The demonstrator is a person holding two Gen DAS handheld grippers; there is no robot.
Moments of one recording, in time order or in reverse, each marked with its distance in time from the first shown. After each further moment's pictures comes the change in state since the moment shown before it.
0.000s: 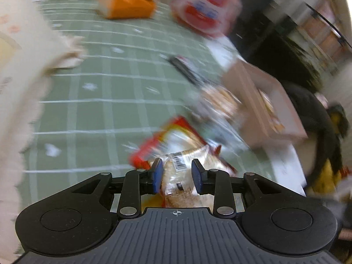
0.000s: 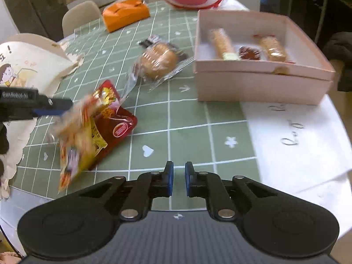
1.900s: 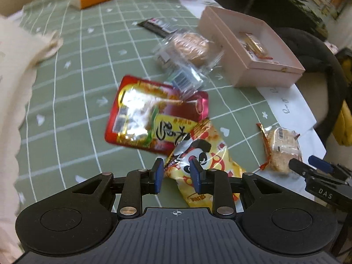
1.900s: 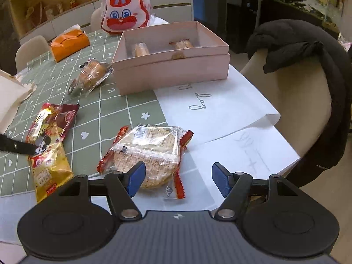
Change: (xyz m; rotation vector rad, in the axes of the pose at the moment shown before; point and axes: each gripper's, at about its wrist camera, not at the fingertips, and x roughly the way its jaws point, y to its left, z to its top) left arm -0.001 -0.058 -0.044 0.141 0.140 0.158; right arm -0.043 -0.036 -0.076 0.190 -0.154 -0.257
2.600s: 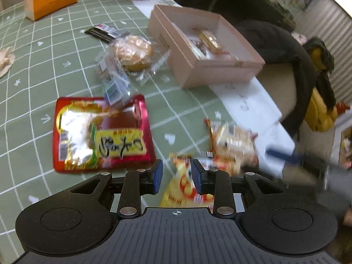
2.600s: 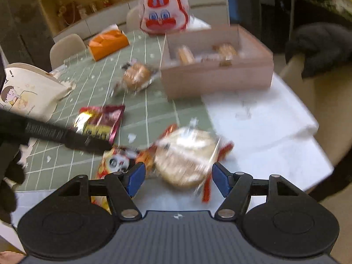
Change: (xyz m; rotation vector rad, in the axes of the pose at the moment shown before) left arm 0.005 -0.043 0.008 0.125 0.017 -0.163; right arm -0.013 0.018 0.016 -0.072 -0.013 0.191
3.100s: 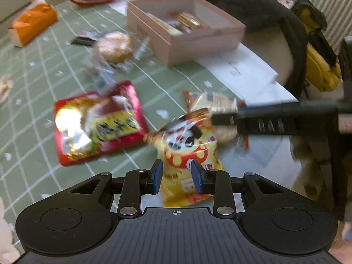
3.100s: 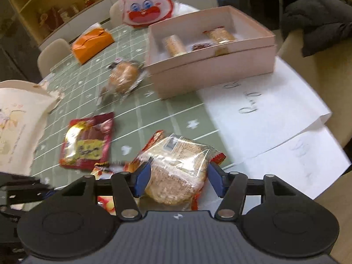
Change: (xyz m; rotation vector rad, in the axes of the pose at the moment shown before) left arm -0.007 -0.025 -0.027 0.200 0.009 0.107; right arm 0.035 -0.002 0.018 0.152 0.110 0.044
